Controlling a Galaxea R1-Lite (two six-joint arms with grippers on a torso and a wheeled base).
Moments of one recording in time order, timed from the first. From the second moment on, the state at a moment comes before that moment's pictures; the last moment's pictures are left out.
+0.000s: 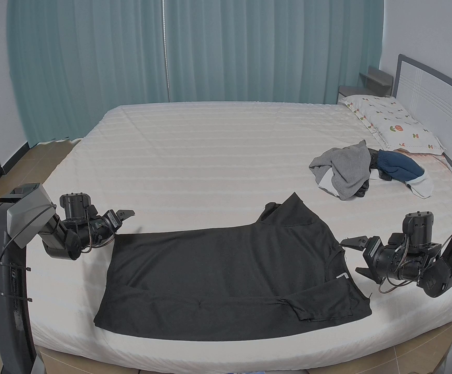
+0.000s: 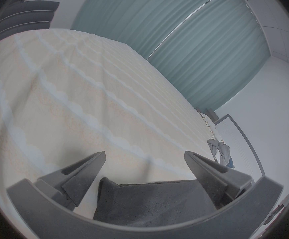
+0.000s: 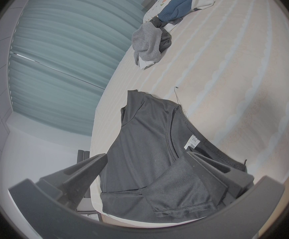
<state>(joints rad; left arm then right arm) 0.10 2.51 -1.18 -0.85 -0.39 -0.61 0.12 2.00 -0.39 -1.03 0.29 0.92</state>
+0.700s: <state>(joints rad) 0.10 2.53 -1.16 -0.85 -0.35 -0.61 0.10 1.99 -0.41 -1.03 0.29 0.92</state>
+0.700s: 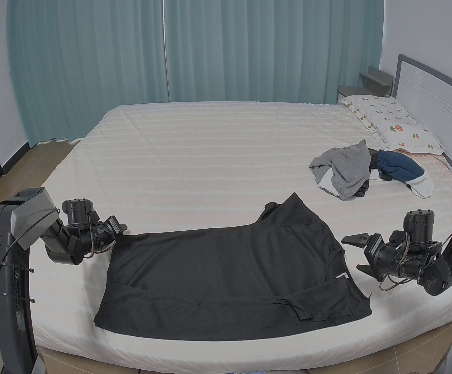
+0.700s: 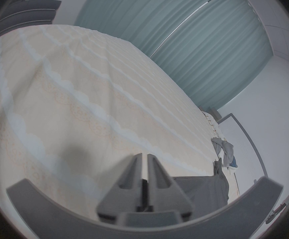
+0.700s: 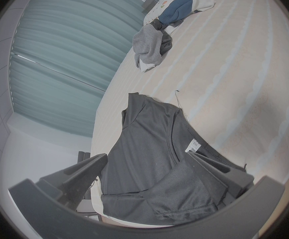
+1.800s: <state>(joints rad) 0.10 2.51 -1.14 -0.90 -0.29 -0.75 0.11 2.45 -1.34 -0.64 0.28 0.63</state>
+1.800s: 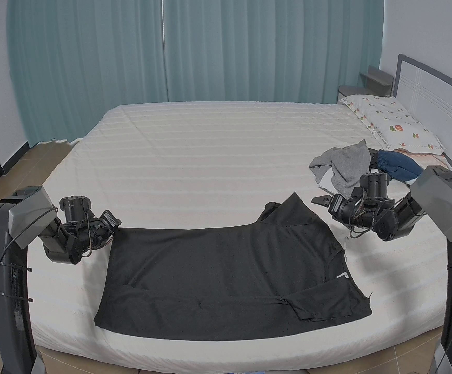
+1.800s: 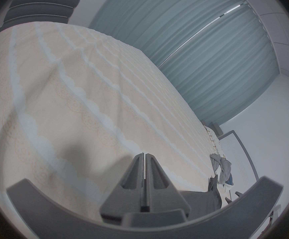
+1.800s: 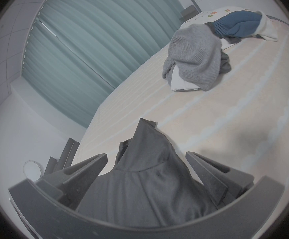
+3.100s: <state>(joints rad) 0.10 2.51 -1.14 -0.90 -0.30 -0.74 0.11 2.71 -1.73 -0.49 0.21 0.61</state>
